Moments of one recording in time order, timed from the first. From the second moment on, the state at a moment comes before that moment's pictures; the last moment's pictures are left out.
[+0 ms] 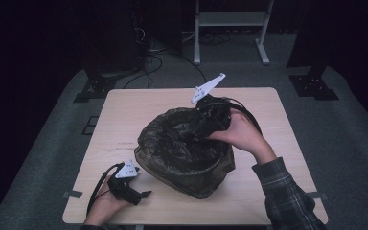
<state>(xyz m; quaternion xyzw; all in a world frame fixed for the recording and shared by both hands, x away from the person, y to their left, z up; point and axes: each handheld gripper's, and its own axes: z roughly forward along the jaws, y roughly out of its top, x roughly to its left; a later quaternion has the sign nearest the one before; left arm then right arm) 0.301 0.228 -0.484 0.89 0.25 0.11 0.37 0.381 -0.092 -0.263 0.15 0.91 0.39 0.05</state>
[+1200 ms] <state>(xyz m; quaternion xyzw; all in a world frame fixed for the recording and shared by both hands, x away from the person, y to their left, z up) 0.300 0.228 -0.484 0.89 0.25 0.11 0.37 0.317 -0.220 -0.342 0.23 0.86 0.45 0.08</state>
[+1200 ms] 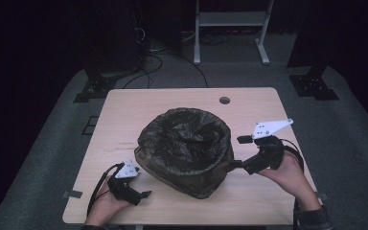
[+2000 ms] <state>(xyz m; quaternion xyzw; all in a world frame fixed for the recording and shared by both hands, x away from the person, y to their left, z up) 0.300 0.228 -0.484 0.89 0.25 0.11 0.37 0.295 -0.229 -0.428 0.26 0.85 0.45 0.06</state>
